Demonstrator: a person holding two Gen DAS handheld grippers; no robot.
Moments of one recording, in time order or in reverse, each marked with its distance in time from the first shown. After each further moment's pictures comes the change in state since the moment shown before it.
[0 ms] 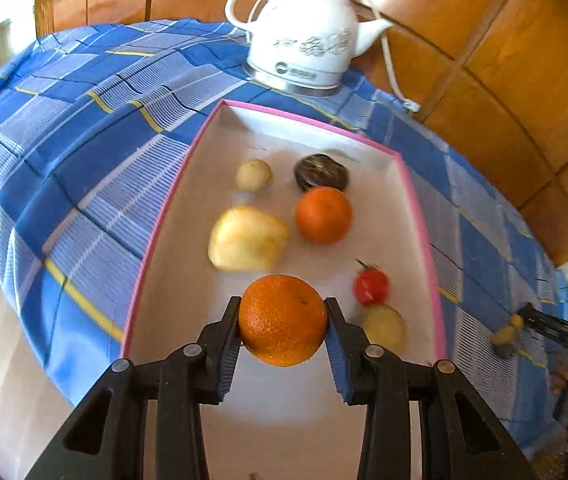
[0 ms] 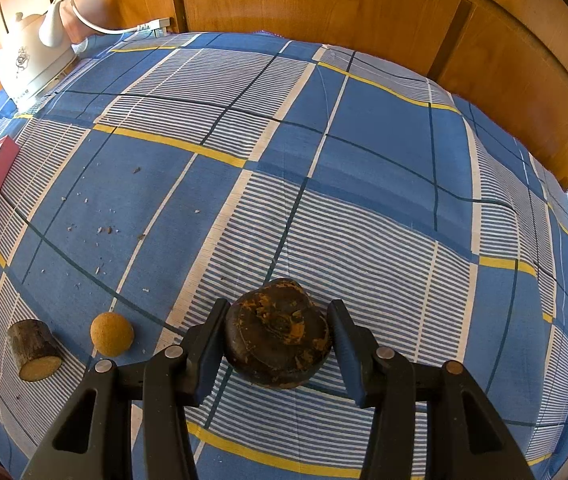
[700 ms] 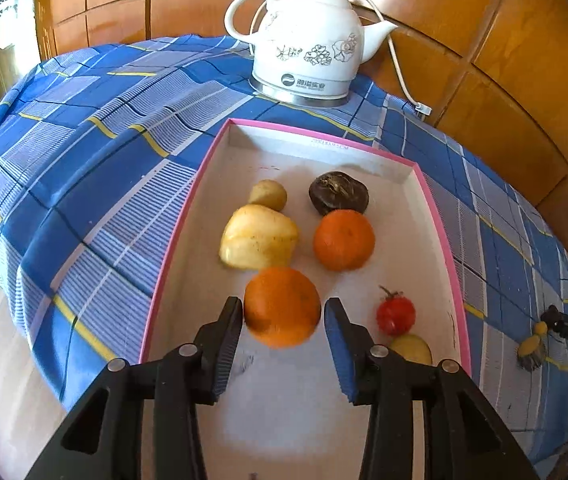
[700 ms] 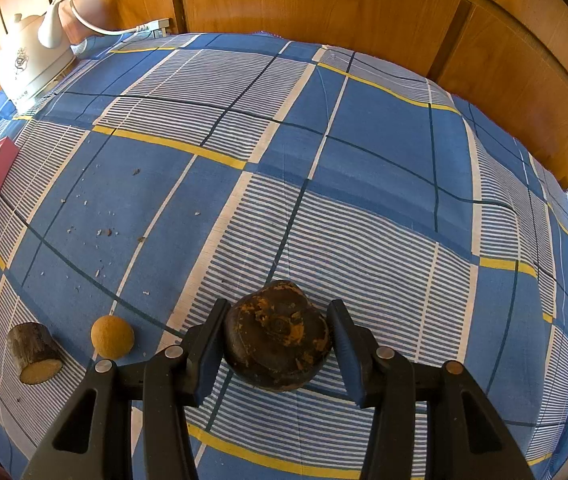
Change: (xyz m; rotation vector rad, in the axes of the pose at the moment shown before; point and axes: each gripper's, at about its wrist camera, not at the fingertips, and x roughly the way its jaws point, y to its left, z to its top) left arm 0.002 -0.001 0.007 0.047 -0.054 0.064; right arm 0.000 0.001 0.001 0.003 0.000 -0.001
